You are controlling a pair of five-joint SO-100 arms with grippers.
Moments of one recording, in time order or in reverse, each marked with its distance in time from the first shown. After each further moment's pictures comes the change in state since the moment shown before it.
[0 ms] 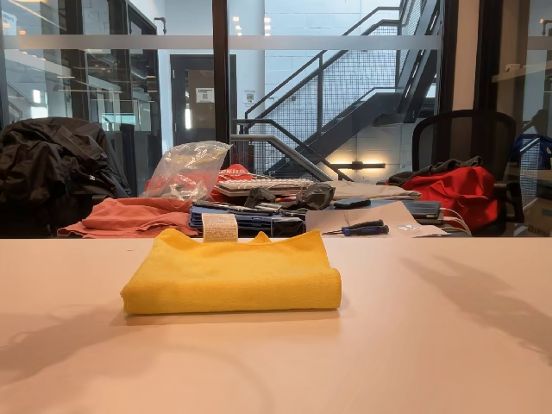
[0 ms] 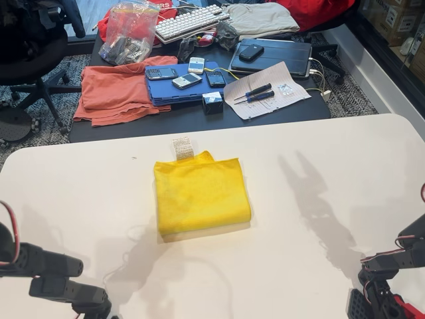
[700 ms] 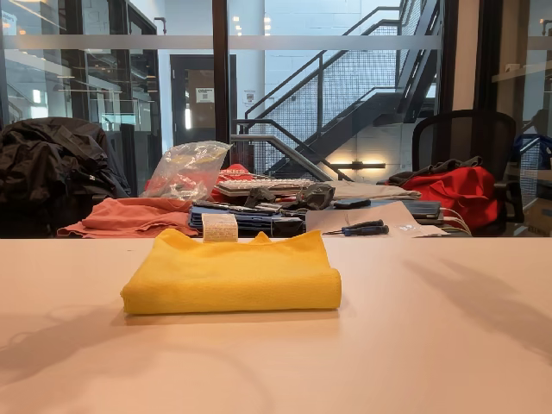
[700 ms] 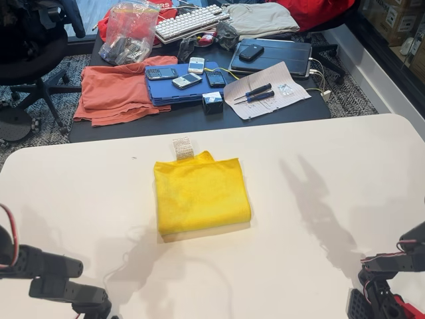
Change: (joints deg) arm 0 0.4 5.1 0.4 0.0 0.0; arm 1 0.3 0.5 0.0 0.6 -0.6
